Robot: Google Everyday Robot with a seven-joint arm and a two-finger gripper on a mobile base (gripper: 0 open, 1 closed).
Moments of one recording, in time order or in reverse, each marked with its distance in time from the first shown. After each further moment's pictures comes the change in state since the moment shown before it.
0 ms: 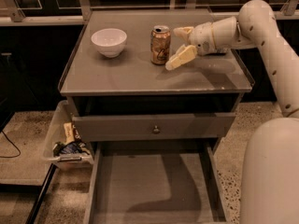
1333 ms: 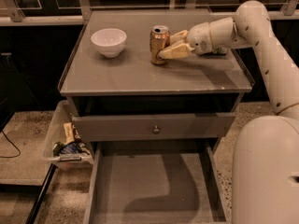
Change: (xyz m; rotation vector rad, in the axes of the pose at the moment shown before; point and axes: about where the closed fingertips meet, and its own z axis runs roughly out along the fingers) arm -0.001 -0.008 0.012 -0.026 -0.017 0.021
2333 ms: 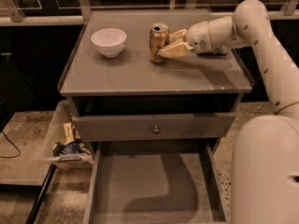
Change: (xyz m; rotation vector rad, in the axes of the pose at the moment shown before) arm -0.003 0.000 0.001 -0.002 0.000 -0.007
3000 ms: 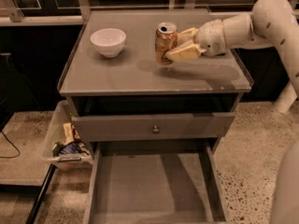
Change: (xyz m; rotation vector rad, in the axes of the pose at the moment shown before) arm -0.021 0.054 -0.034 -0.018 -0.004 -0.092
